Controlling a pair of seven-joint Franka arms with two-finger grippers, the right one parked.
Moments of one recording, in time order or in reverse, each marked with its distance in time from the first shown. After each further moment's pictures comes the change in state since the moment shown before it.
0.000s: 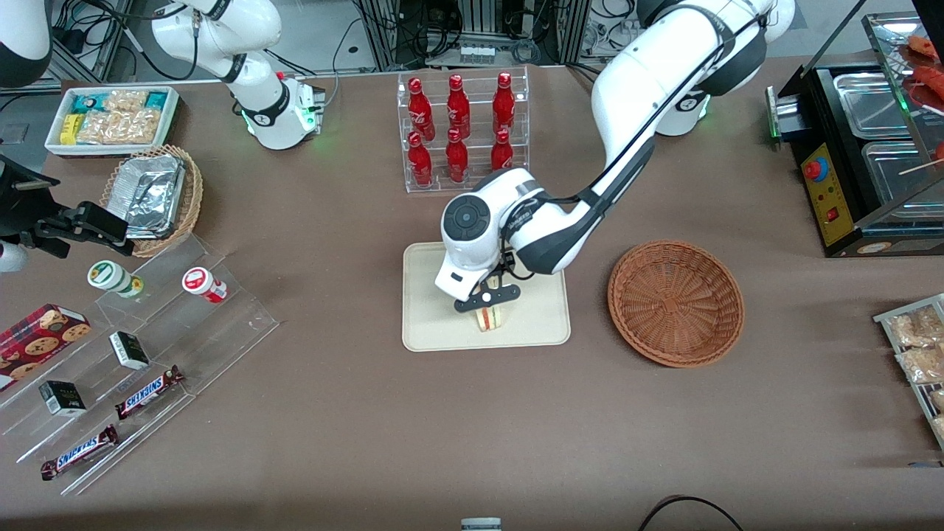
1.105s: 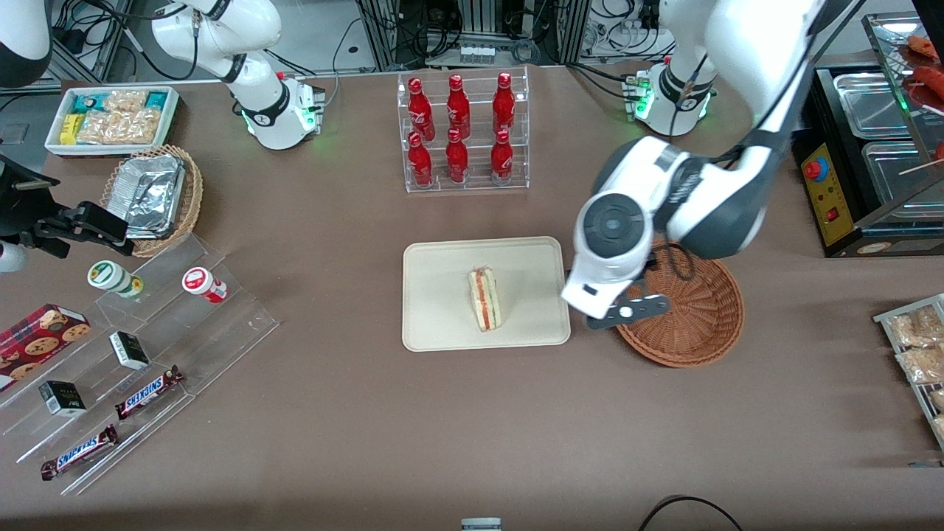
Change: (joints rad) arm 0.317 -0.316 0.017 -0.106 -0.021 -0.354 0.375
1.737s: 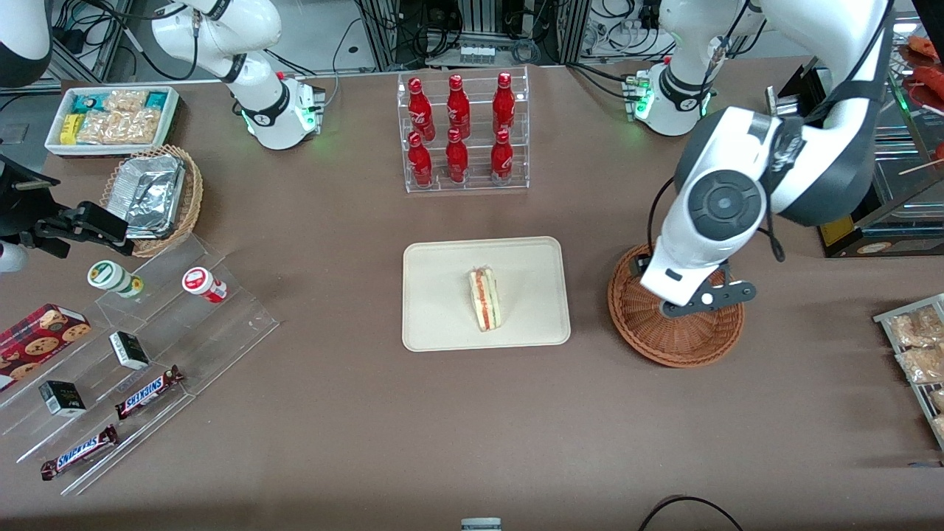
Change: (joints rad) arm 0.133 -0.192 0.040 -0.166 -0.084 -0.001 0.190
